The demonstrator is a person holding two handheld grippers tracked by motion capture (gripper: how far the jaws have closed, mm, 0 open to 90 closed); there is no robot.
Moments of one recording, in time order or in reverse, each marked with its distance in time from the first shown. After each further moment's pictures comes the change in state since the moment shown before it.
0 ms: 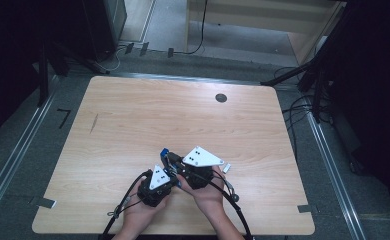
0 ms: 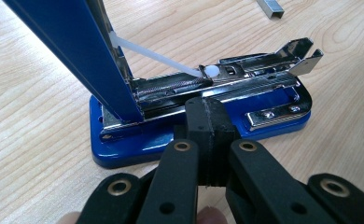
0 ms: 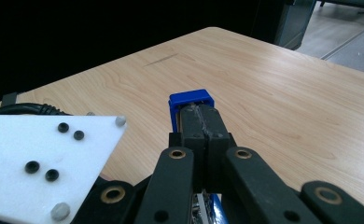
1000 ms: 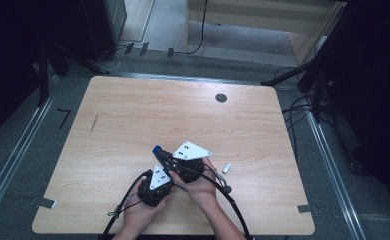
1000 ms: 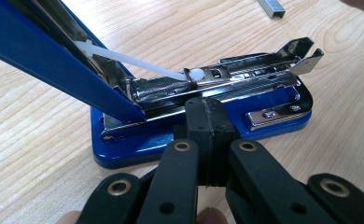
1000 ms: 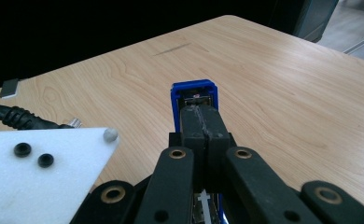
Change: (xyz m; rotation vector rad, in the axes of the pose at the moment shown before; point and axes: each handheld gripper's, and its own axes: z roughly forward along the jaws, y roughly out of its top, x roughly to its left) left arm 0.000 0.000 0.000 0.000 0.004 0.005; right arm -0.003 0.002 0.029 0.056 0.056 -0.027
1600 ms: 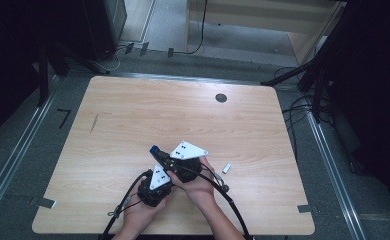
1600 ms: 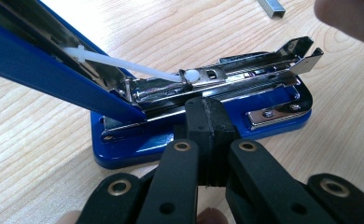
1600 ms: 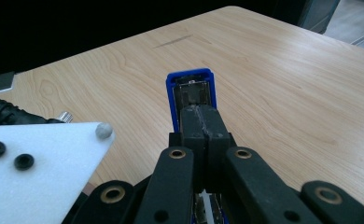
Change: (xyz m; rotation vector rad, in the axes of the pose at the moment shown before) left arm 0.000 0.000 0.000 -0.001 -0.002 -0.001; right arm 0.001 -0.003 0.010 0.029 0.002 -0.003
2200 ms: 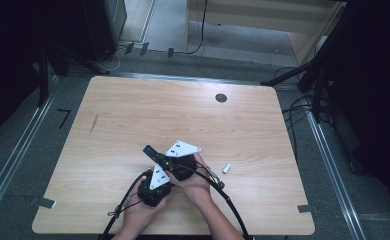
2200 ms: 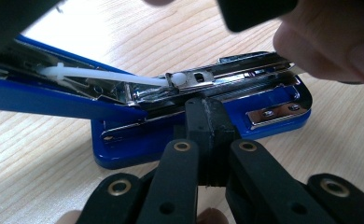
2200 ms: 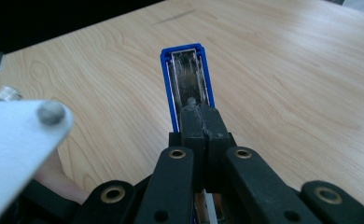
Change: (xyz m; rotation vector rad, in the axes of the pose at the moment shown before) left arm 0.001 0.000 0.000 0.005 -0.001 0.003; right arm -0.005 -0.008 0.021 0.081 0.021 0.008
